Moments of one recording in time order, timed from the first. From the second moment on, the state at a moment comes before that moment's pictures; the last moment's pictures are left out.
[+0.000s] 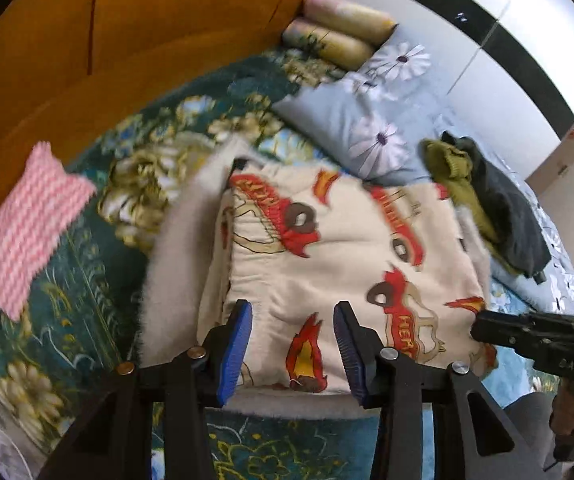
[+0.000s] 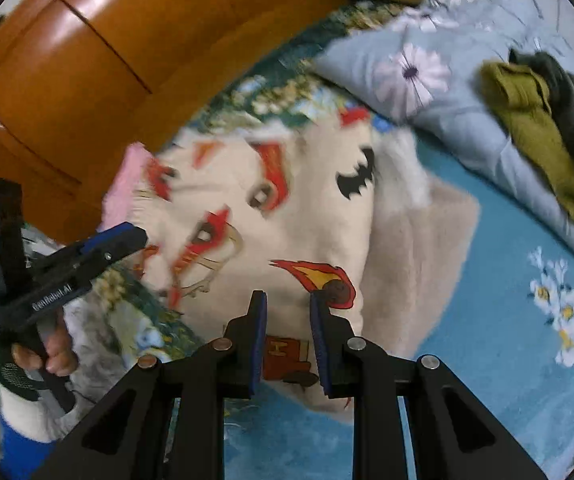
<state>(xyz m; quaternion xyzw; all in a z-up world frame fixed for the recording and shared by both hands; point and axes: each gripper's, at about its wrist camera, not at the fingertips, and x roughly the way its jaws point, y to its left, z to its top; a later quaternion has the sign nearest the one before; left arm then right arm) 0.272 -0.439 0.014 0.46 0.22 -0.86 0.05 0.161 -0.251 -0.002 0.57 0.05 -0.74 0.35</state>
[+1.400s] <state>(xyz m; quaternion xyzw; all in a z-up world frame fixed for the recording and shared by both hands) 0.368 -0.296 0.074 0.34 0.11 -0.87 0.32 0.276 -0.161 0.045 0.40 0.01 -0.87 0.30</state>
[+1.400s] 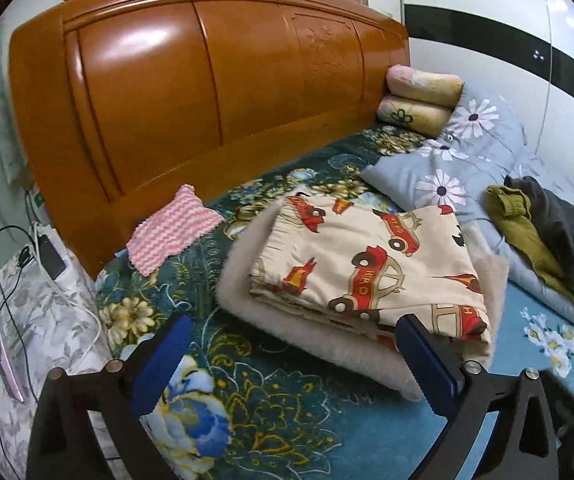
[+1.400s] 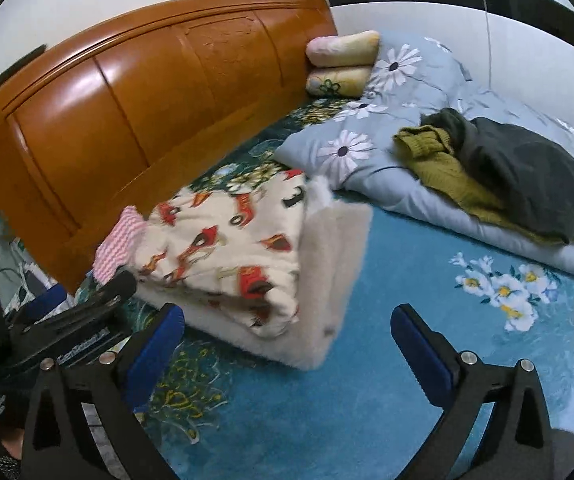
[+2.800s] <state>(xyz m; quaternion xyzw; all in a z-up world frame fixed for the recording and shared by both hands) 0.362 -0.321 0.008 0.40 0.14 -0.86 0.28 0.263 -0.201 -0.003 0.46 0.10 -0.85 0.24</state>
